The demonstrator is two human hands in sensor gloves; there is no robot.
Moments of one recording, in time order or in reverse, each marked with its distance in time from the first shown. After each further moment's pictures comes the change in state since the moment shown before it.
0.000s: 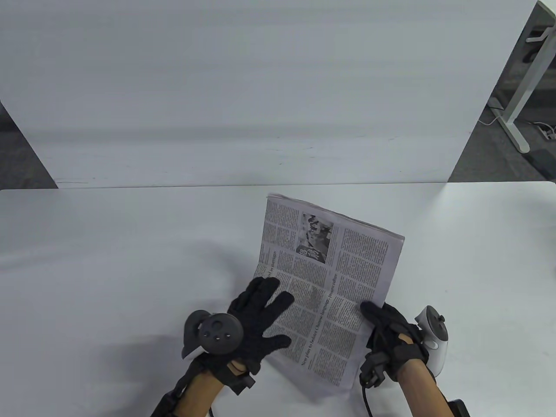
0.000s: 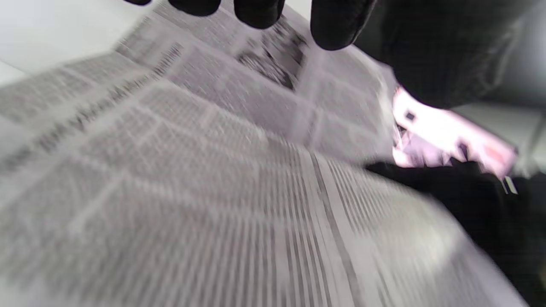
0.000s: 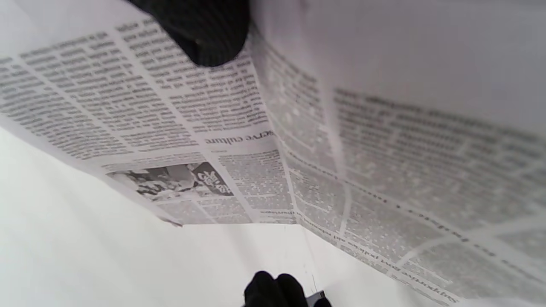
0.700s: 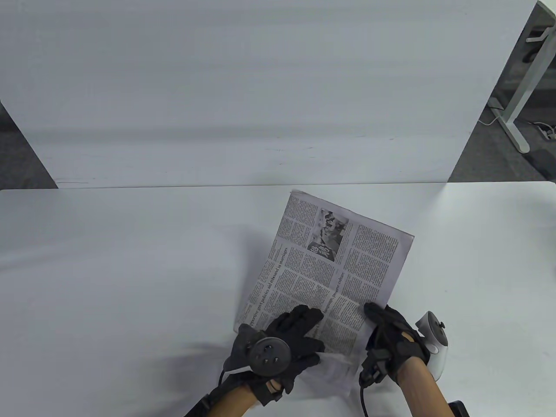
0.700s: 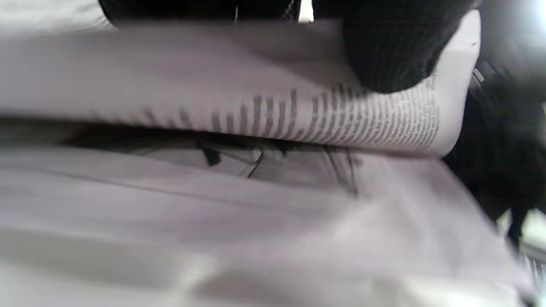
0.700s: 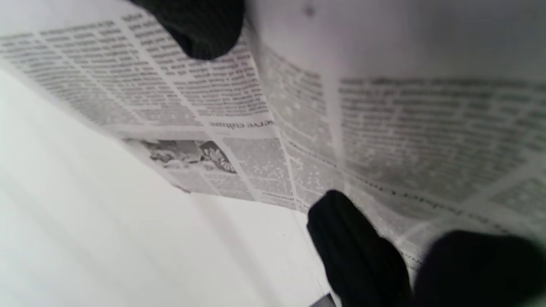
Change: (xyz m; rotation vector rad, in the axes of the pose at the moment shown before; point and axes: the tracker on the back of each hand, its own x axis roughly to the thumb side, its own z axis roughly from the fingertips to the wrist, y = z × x) left_hand 0.018 -0.043 -0.014 0.052 0.050 0.114; right_hand -0.010 0.002 0.001 0.024 0.069 -0.101
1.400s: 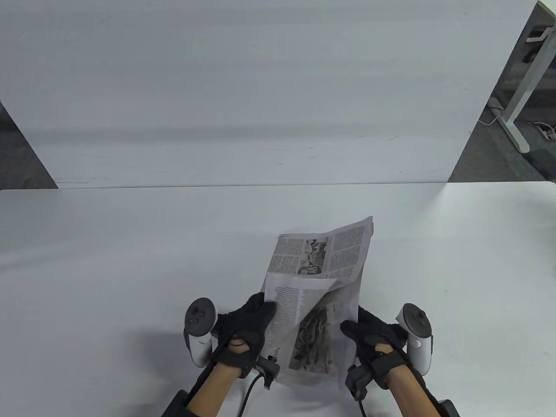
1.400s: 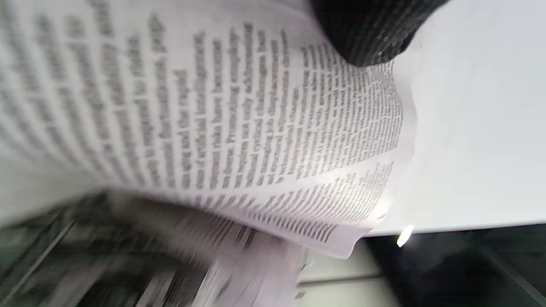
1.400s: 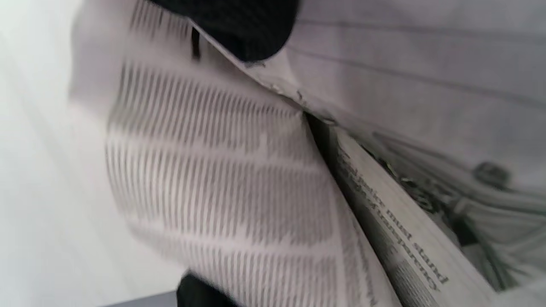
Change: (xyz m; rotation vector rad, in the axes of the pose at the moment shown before) left_hand -0.076 0.052 0.023 0.412 0.371 0.857; right_hand 0.009 0.024 -0.001 0.037 -0.113 0.358
